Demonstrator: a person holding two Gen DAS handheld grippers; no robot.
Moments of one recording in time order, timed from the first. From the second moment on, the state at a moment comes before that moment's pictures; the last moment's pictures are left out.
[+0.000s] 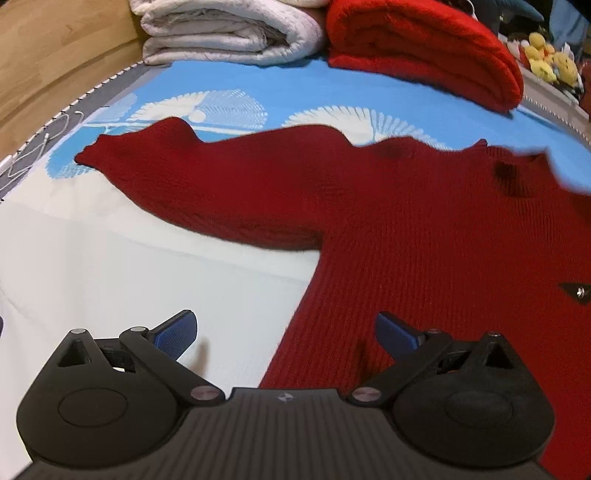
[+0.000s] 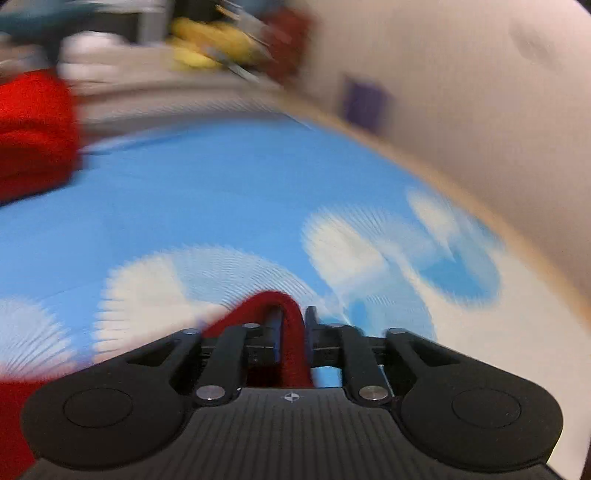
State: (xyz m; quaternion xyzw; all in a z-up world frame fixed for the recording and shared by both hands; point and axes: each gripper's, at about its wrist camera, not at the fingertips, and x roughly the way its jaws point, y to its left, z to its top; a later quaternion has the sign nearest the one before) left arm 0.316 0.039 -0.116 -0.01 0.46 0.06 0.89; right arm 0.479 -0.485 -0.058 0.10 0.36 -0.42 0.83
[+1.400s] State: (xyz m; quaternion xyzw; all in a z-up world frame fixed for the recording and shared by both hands) left arm 0.317 0.015 -0.128 0.00 0.46 0.03 0.88; right arm 0.277 -0.642 -0.061 0.12 0.20 -0.59 0.77
